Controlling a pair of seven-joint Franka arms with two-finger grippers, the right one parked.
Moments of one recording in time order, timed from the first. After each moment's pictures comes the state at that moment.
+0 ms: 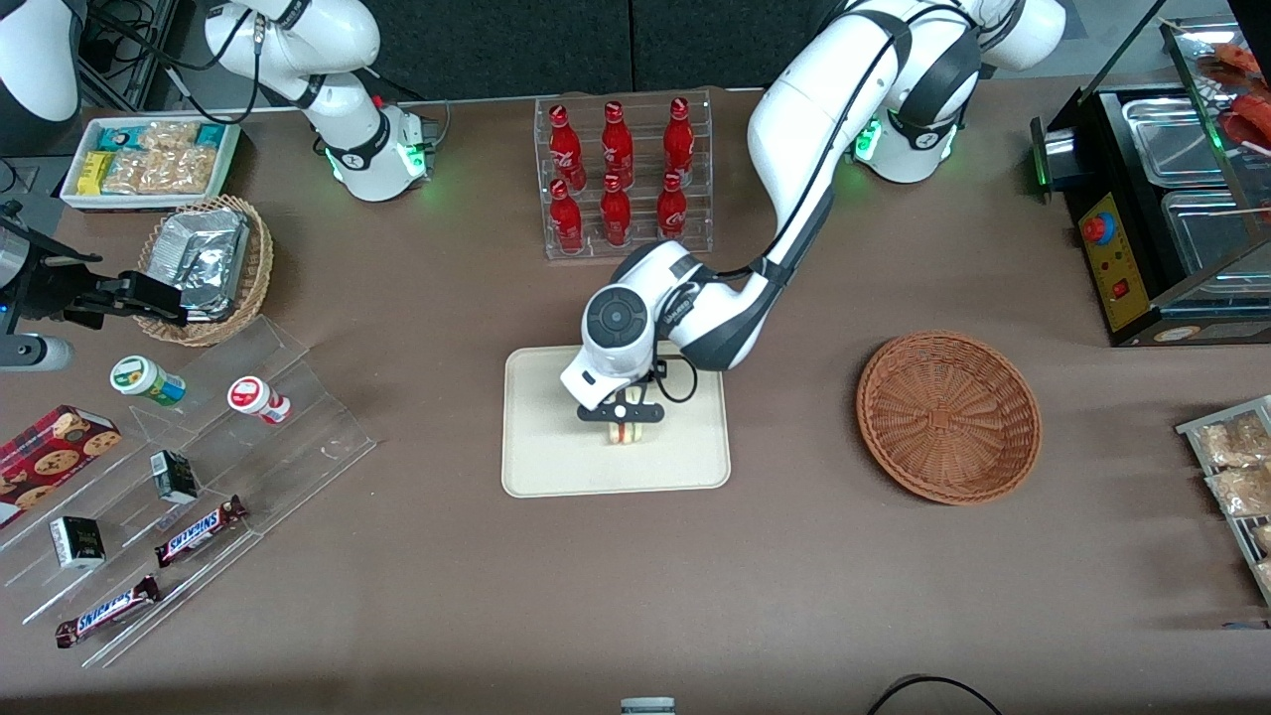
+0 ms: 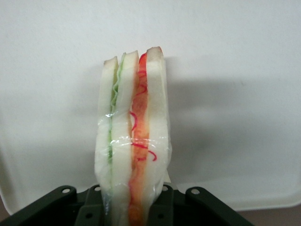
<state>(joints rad) -0.73 0.91 -0.10 -1.20 -0.05 2.04 -0.75</state>
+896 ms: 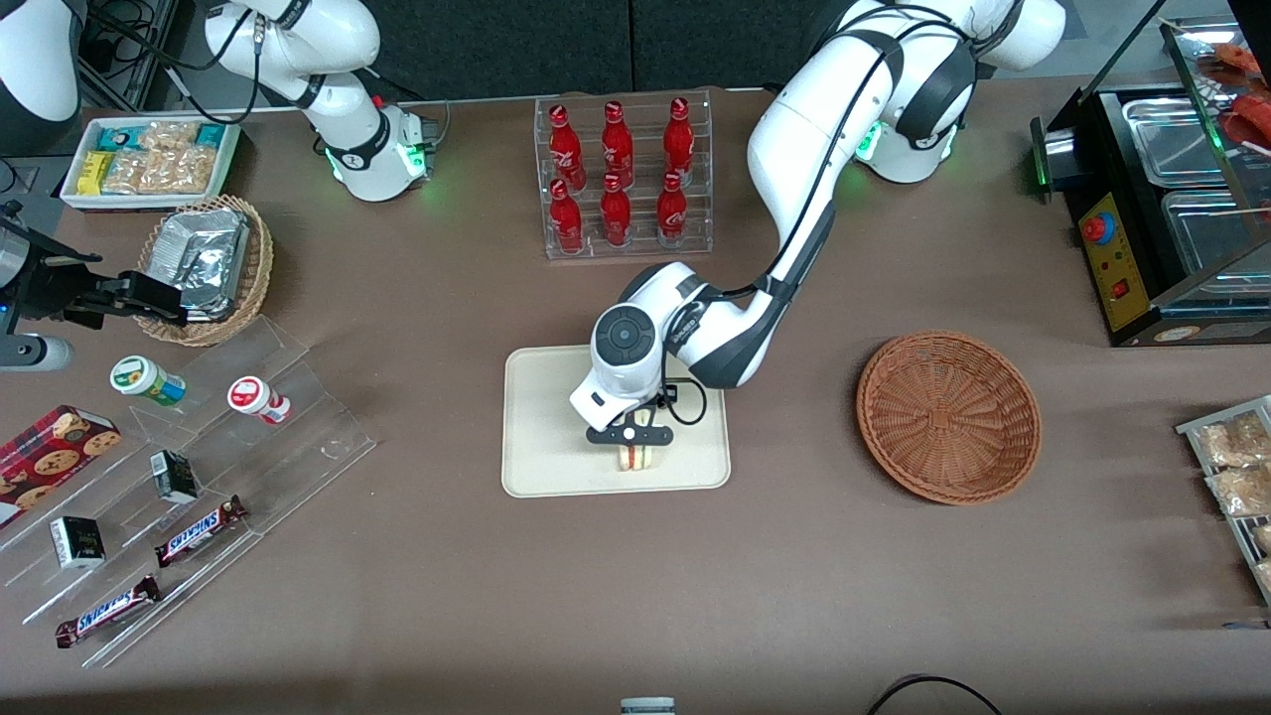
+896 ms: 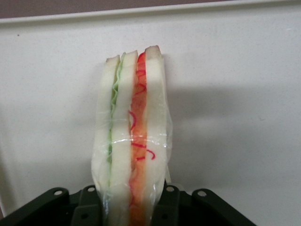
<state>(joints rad) -0.73 0.96 -0.07 -1.15 -0.02 2.06 -0.73</state>
